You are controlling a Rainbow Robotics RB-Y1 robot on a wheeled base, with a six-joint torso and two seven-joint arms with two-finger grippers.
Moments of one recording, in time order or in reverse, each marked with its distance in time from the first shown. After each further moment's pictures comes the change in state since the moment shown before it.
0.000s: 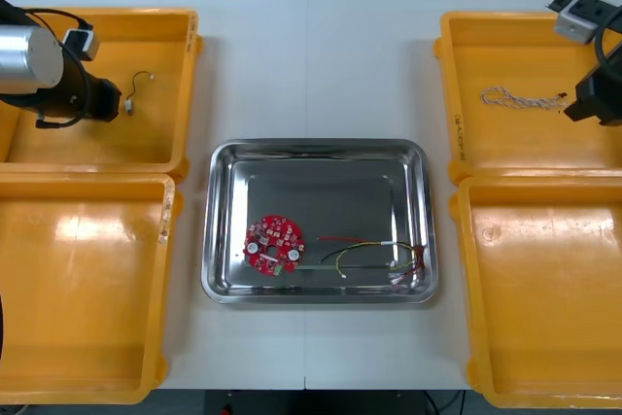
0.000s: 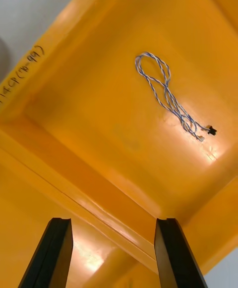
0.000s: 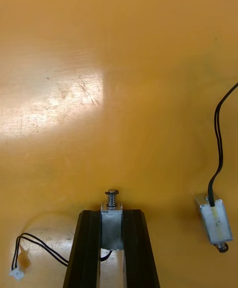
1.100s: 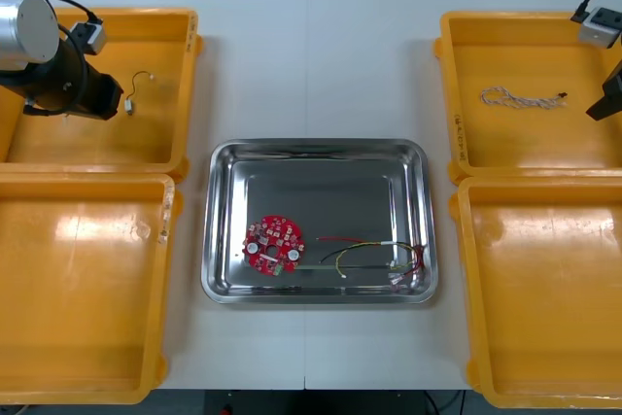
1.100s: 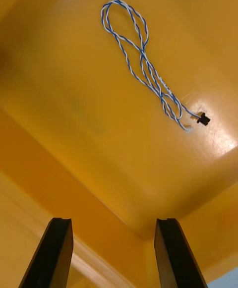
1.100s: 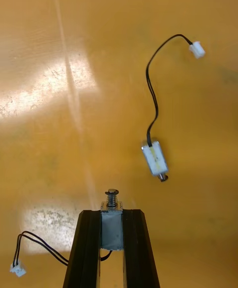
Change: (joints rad) right arm -0.194 -0.025 -0.040 0.629 0.030 -0.160 0.423; left arm -0.006 0.023 -0.004 -0.165 0.015 0.266 0.000
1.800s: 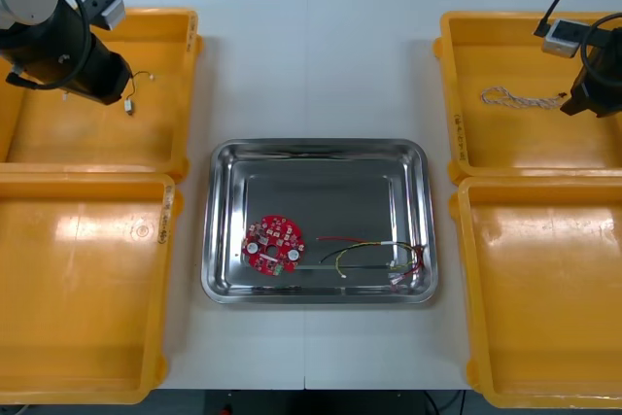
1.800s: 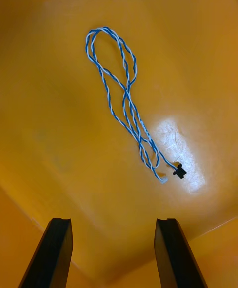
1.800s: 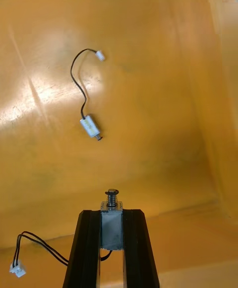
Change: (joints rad) right arm -0.014 0.018 0.137 0.075 0.002 -0.226 0.128; left arm 0.000 0.003 0.008 -0.355 -0.002 0.322 0.010
